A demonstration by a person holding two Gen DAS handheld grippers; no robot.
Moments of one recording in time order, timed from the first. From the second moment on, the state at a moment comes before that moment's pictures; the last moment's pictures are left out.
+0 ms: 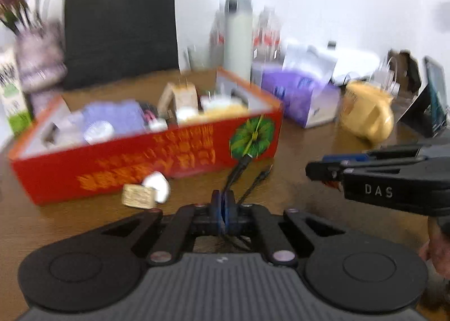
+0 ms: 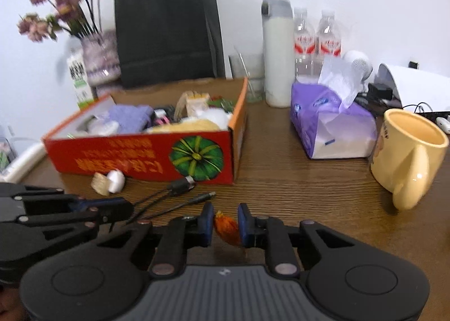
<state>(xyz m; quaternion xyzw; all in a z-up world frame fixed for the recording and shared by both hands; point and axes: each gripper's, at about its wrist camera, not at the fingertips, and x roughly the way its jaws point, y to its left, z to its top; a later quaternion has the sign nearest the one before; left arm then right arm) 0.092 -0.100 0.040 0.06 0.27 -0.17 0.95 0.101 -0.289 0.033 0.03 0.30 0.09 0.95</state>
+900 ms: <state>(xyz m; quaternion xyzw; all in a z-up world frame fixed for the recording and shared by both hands) 0.082 -0.032 0.266 0.03 0.05 -0.08 0.99 0.042 -0.275 0.176 0.07 0.16 0.16 0.97</state>
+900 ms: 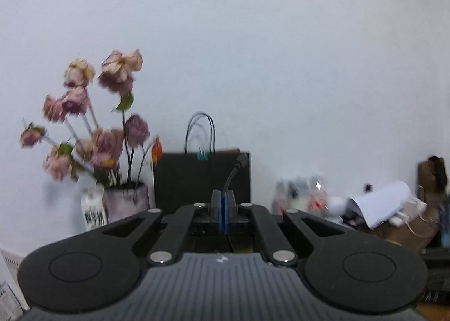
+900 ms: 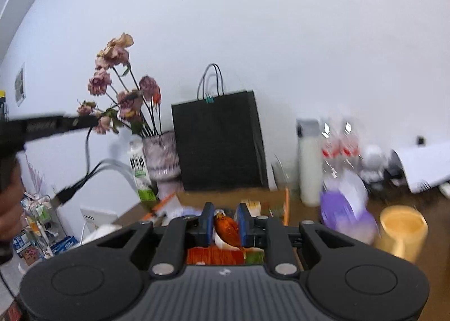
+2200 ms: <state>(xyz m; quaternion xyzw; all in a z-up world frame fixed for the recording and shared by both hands) 0.037 -0.026 0.076 0.04 0.24 -0.05 0.97 0.102 -0.228 0.069 0.02 0.31 0.08 0.95</state>
